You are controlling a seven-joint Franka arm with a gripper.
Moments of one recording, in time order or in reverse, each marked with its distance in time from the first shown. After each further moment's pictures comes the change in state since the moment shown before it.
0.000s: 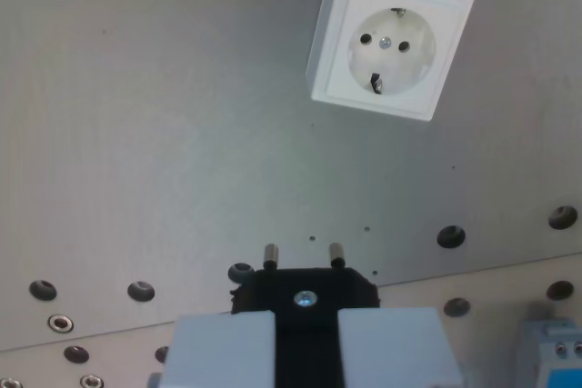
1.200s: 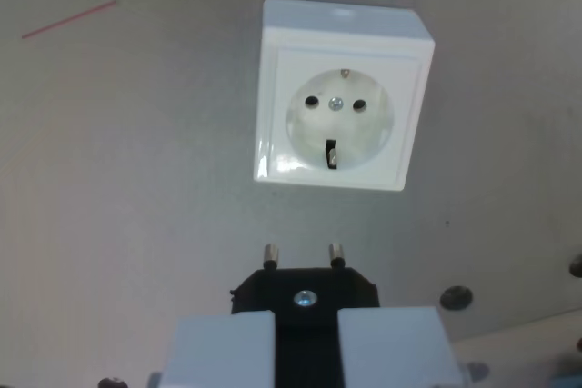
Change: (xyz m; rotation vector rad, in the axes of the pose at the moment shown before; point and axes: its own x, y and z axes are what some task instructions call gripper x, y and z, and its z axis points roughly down) arm 0.011 0.027 0.059 -0.002 -0.005 0.116
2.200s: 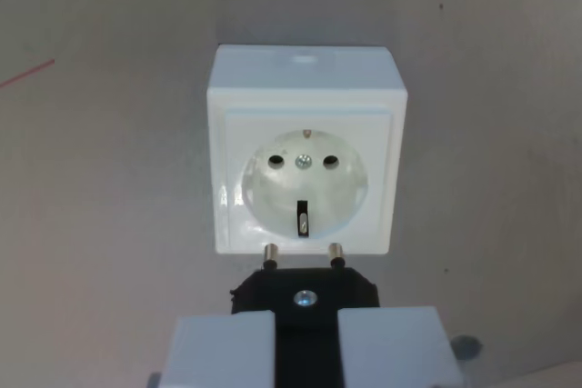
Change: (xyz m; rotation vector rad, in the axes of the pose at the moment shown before) arm 0.007 0.012 0.032 -0.002 0.008 0.063
